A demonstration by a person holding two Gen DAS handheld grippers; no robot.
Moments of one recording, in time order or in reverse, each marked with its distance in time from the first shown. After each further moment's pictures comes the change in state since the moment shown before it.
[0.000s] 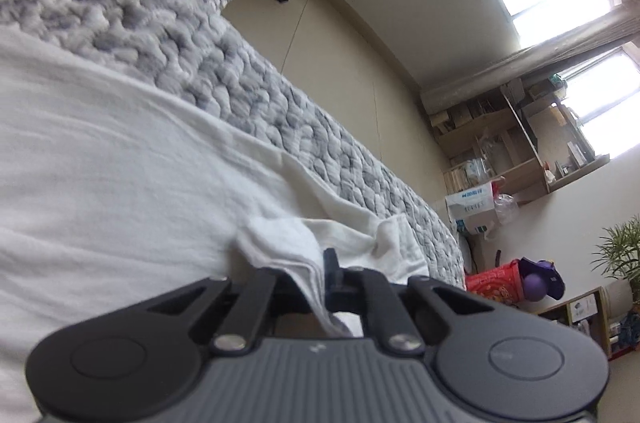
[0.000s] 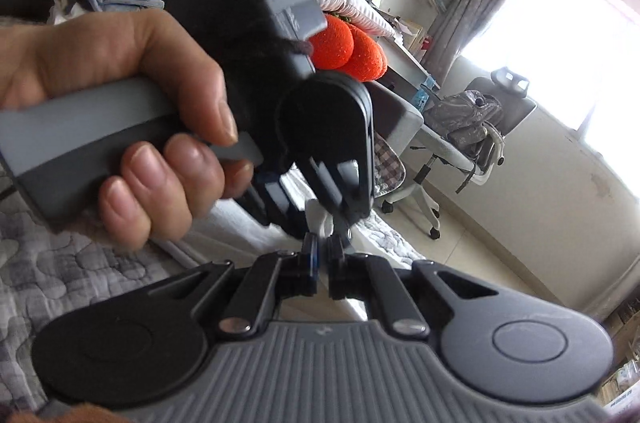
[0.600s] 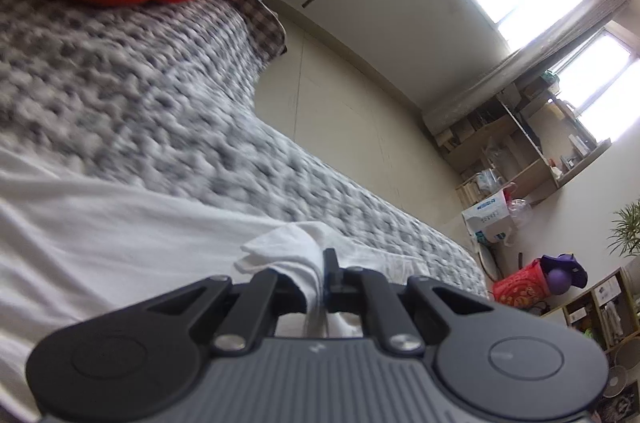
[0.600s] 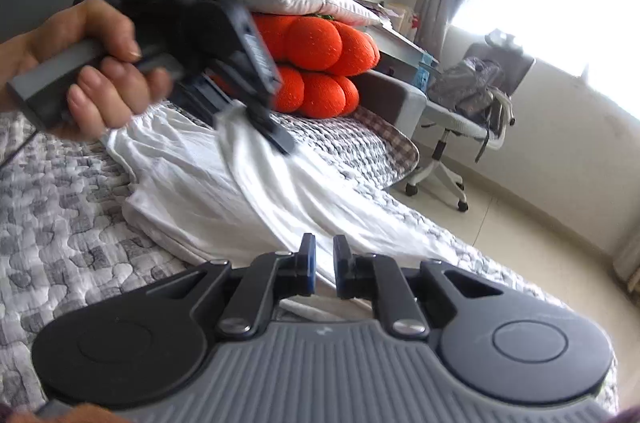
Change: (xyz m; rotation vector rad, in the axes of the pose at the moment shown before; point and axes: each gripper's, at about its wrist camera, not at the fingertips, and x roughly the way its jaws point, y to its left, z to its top) left arm -0.094 0.052 0.055 0.134 -0.093 0.050; right arm -0.016 -0.013 0.005 0.206 0.006 0.068
